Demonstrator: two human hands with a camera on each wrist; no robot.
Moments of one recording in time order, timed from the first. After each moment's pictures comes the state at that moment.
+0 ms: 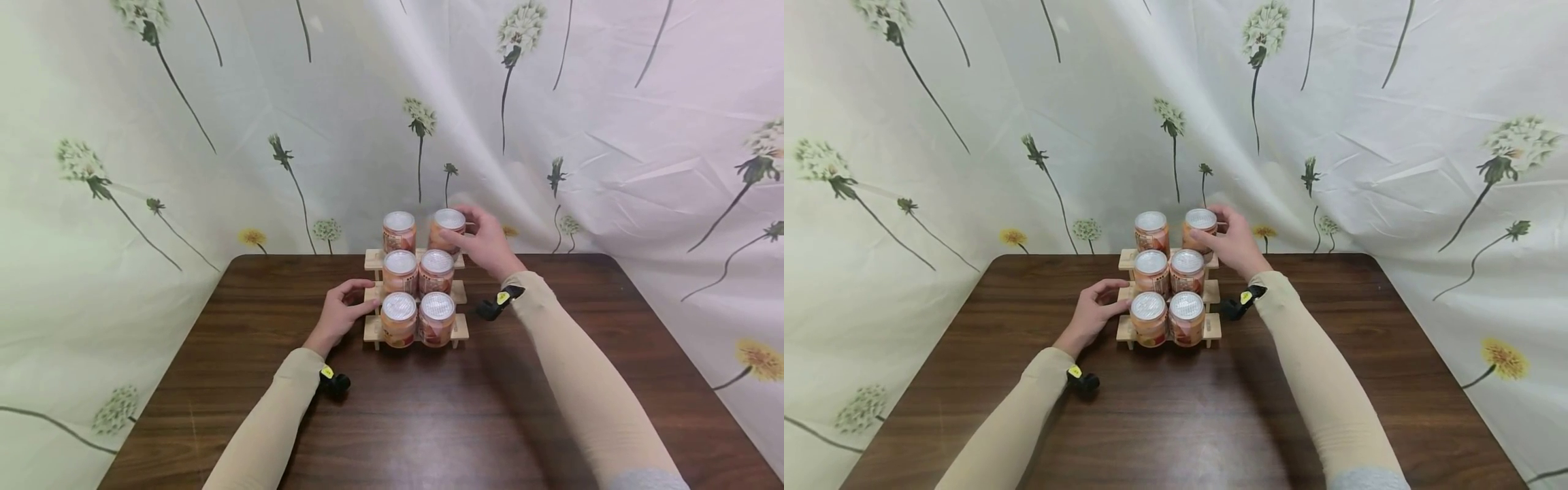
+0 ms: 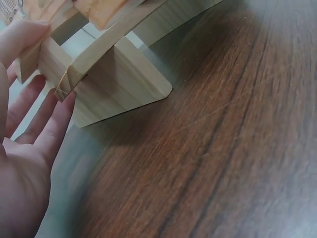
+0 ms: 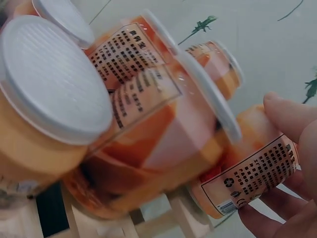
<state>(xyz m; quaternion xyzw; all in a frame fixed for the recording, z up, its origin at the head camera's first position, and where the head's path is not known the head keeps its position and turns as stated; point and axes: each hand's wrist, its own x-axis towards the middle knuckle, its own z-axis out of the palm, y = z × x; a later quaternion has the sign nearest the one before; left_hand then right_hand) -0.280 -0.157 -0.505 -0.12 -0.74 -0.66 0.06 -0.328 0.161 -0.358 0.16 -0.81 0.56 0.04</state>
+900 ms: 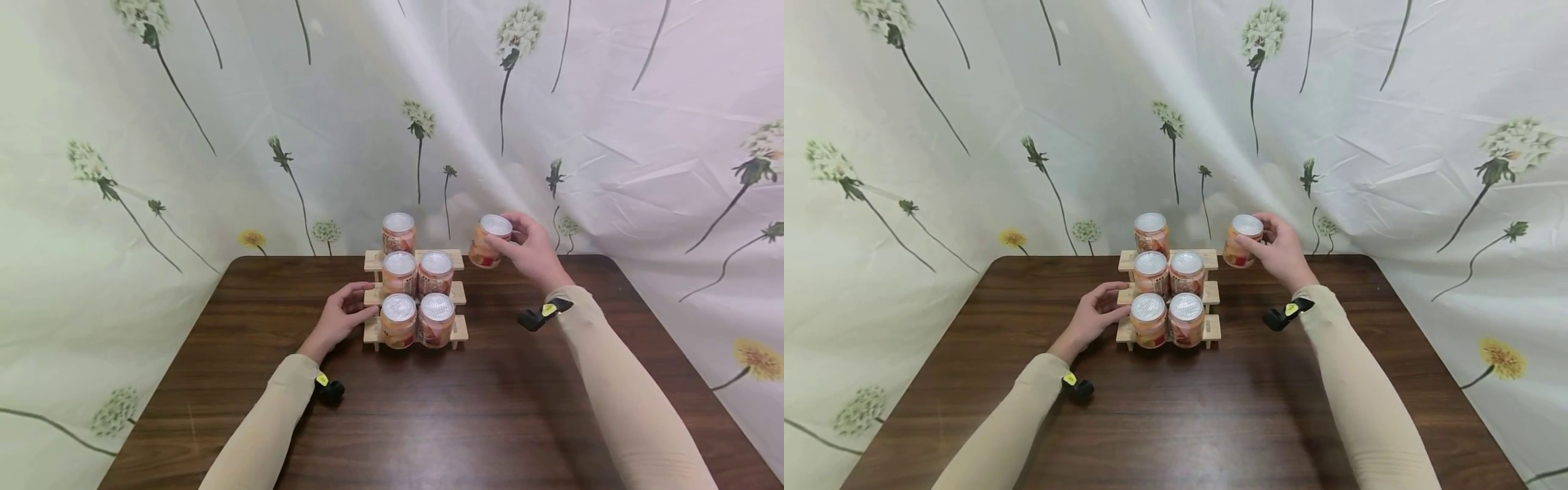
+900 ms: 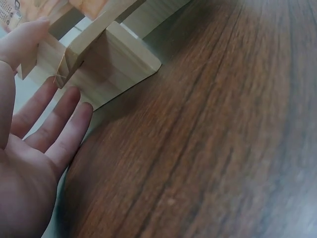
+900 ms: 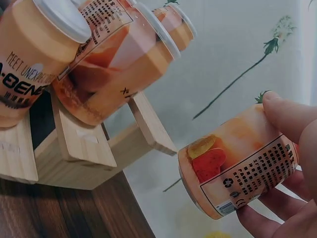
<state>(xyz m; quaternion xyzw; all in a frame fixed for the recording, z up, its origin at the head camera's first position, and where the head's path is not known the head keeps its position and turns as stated) -0.275 -0.164 -0.508 -0.15 -0.76 -0.63 0.03 -0.314 0.235 -0.366 0.11 -0.82 0.55 0.07</state>
